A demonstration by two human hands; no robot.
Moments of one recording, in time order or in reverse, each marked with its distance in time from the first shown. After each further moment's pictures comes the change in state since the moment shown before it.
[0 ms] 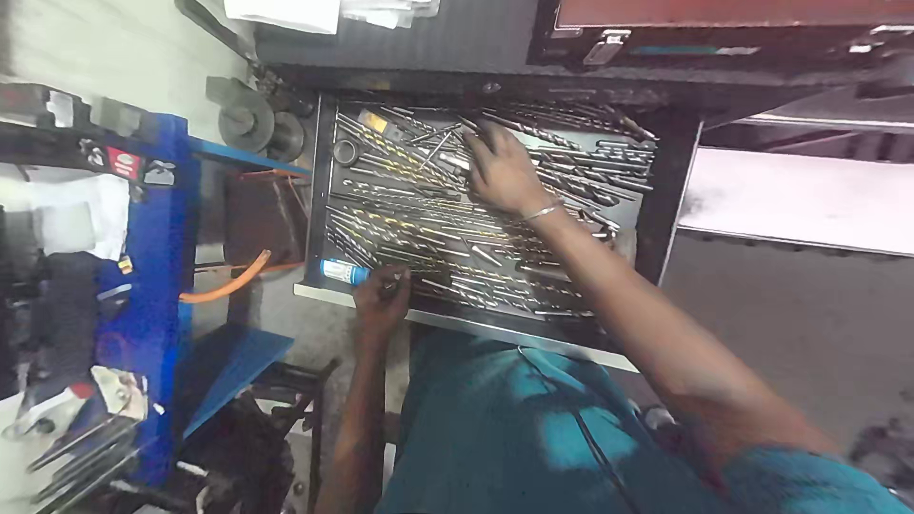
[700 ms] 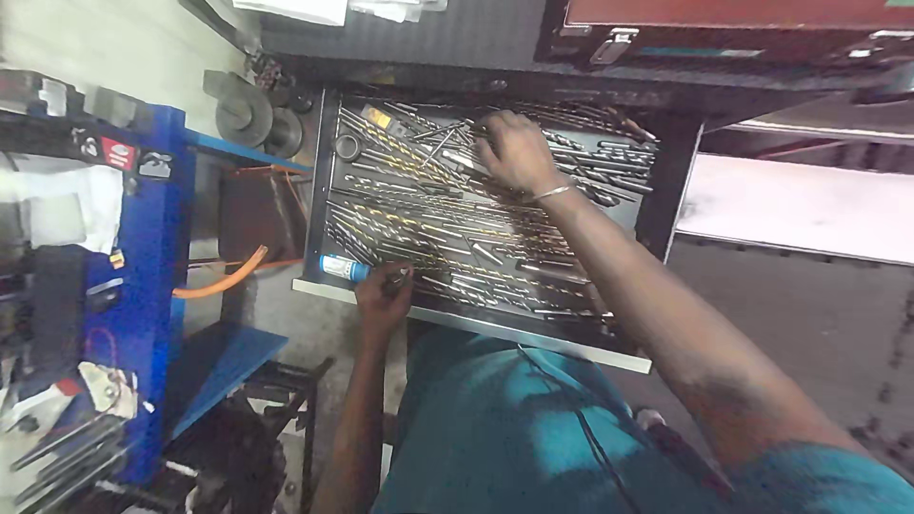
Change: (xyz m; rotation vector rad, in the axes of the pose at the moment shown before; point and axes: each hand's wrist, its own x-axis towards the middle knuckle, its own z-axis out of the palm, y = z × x) left_hand -0.001 -0.007 -0.001 0.032 -0.018 0.066; right_hand 0.020 0.006 -0.031 0.047 -0.031 0.057
